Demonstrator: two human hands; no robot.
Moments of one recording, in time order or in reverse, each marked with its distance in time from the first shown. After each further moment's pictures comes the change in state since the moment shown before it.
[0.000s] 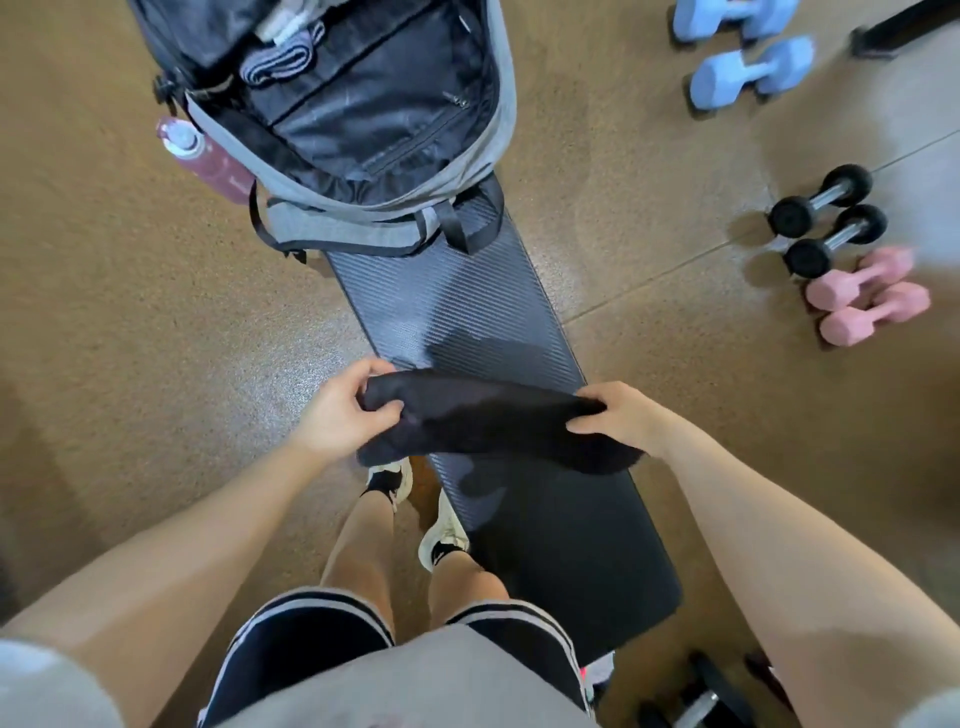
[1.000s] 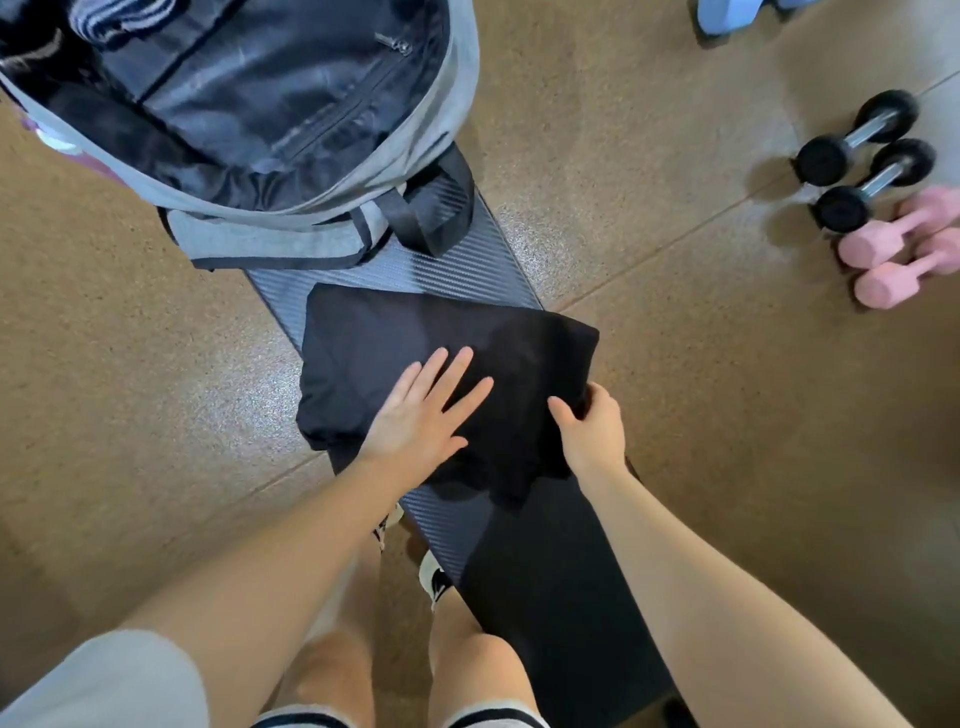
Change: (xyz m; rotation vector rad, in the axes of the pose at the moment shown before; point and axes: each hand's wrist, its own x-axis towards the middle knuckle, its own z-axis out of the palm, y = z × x) left_hand 0.110 -0.024 0.104 1.212 -0.169 0.523; right_hand 0.097 0.019 0.057 0.471 0.598 0.382
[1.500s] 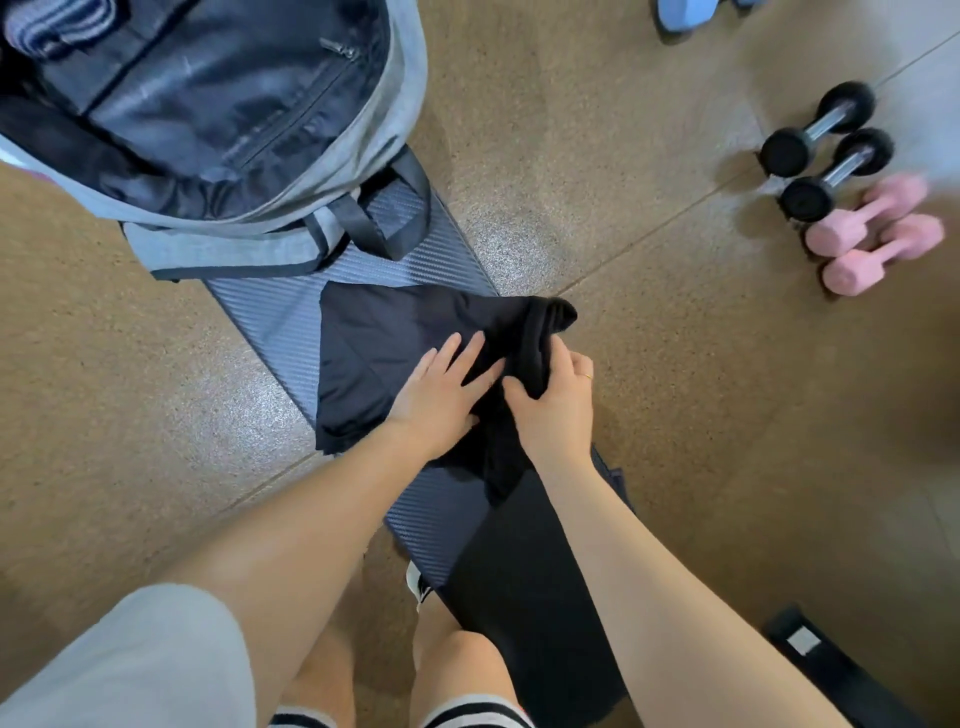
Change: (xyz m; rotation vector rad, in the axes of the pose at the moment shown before) left_hand 0.052 0.031 -0.025 -0.111 -0.213 0.034; right_hand -0.029 -0.038 -0.019 0.009 0.076 -0.320
